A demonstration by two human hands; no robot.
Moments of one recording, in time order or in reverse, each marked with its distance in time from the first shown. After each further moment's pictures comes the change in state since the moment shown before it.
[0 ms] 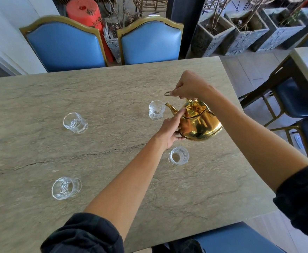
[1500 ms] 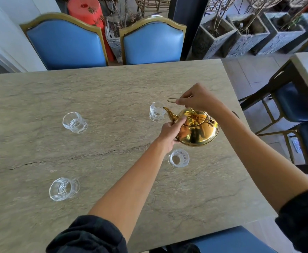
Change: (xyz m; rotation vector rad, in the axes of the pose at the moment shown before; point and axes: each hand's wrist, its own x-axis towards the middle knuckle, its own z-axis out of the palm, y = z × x) left_hand 0.017 -0.016 -0.006 -0.003 0.073 0.038; right_hand -0.015 0.027 0.017 0.154 0.009 0.008
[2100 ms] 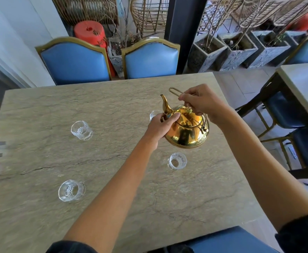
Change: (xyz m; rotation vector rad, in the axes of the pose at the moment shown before) left_hand -0.075 0.051 -0.025 0.326 0.077 0.311; right_hand -0.083 -0.041 -0.044 0.430 0.052 0.020
